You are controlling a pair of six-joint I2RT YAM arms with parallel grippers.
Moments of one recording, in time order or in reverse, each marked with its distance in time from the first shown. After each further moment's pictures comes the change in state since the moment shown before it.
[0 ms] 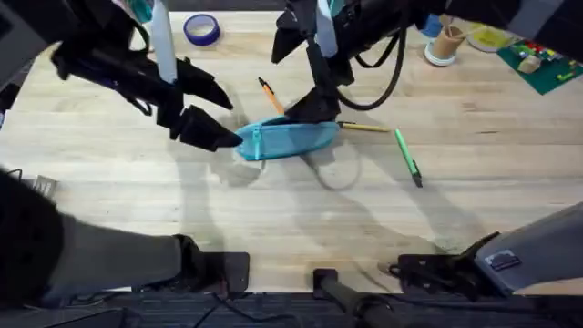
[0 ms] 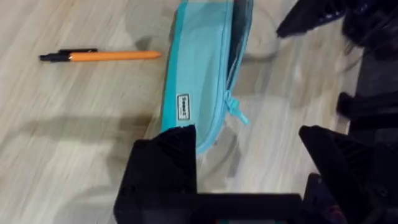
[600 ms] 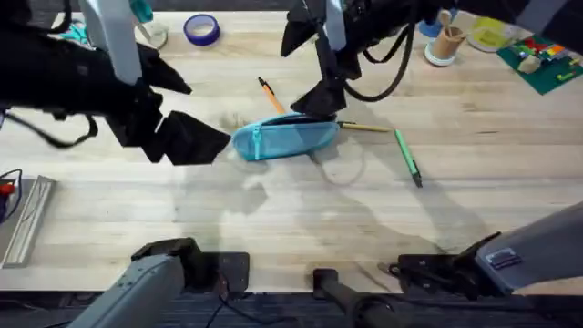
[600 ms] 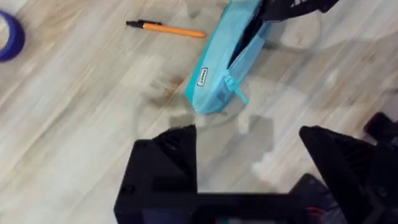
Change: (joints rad) left arm -0.076 -0.503 0.041 0.029 -0.258 -0.474; right arm -0.039 0.000 0.000 0.004 0.000 0.007
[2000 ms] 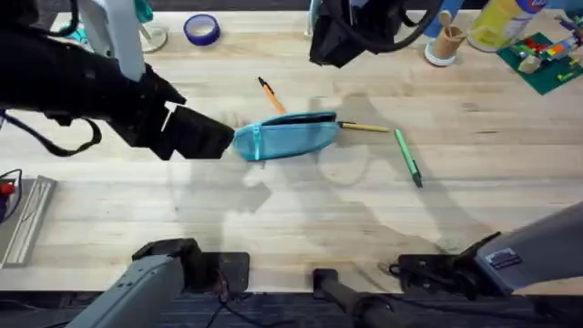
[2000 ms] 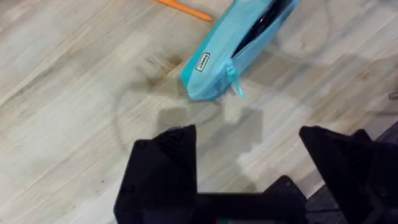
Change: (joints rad) left arm -0.045 -0.011 0.000 -0.003 -0.077 -0.227; right arm 0.000 0.000 0.300 -0.360 0.203 0.110
